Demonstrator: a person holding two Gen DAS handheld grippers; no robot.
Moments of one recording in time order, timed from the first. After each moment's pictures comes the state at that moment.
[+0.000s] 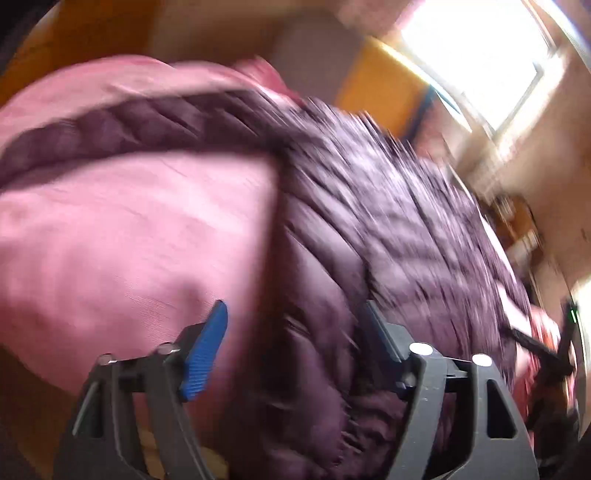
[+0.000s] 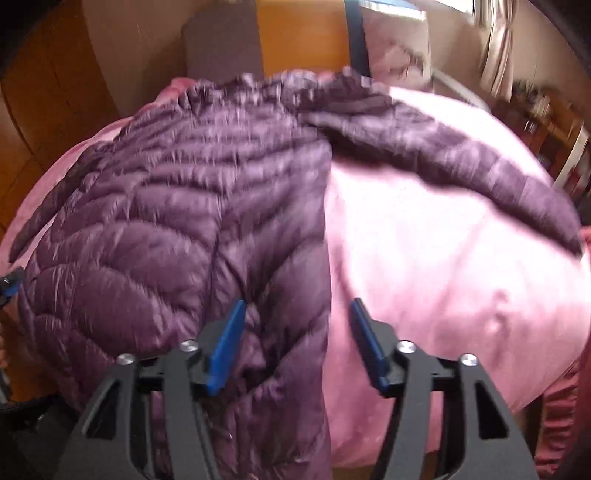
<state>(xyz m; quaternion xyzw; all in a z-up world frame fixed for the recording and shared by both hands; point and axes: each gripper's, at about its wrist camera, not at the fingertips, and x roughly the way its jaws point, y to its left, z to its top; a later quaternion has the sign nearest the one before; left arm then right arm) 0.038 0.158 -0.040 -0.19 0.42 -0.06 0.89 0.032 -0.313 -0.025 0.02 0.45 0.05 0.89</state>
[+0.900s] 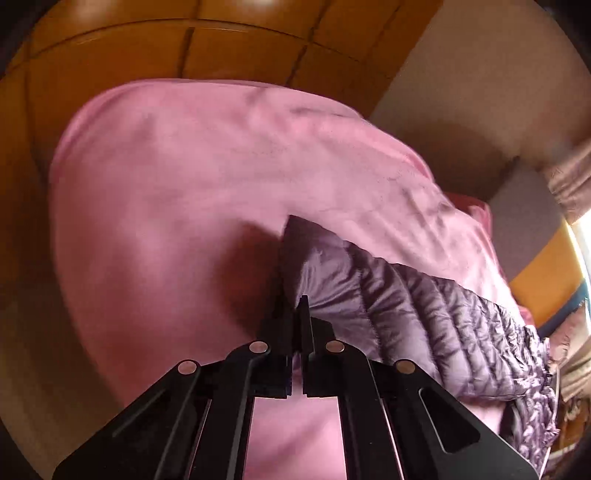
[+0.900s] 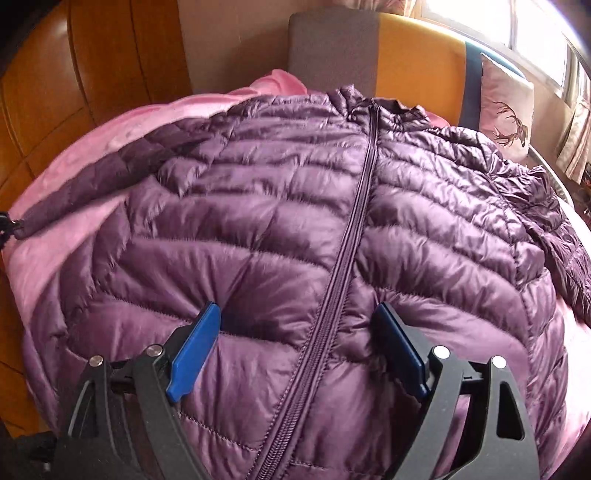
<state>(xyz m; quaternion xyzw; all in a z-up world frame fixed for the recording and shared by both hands) 0.050 0.435 -0.055 -0.32 0.35 0.29 0.83 0.124 -0.101 -0.060 -0.07 0.43 0.16 0.89</state>
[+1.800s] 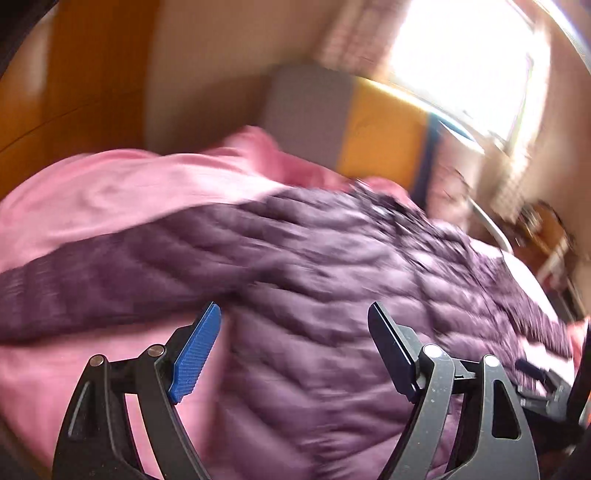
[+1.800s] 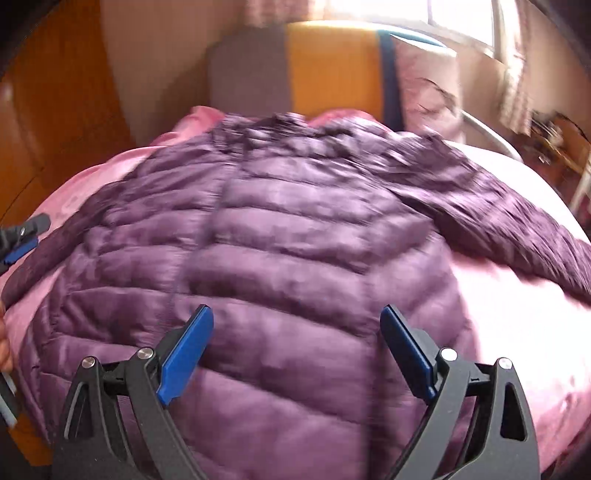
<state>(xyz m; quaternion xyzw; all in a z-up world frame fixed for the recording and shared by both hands) 0.153 0.060 -0.009 -0.09 0.35 -0.04 0.93 0.115 -0.235 -0.038 0.04 0.42 0.05 0.91</state>
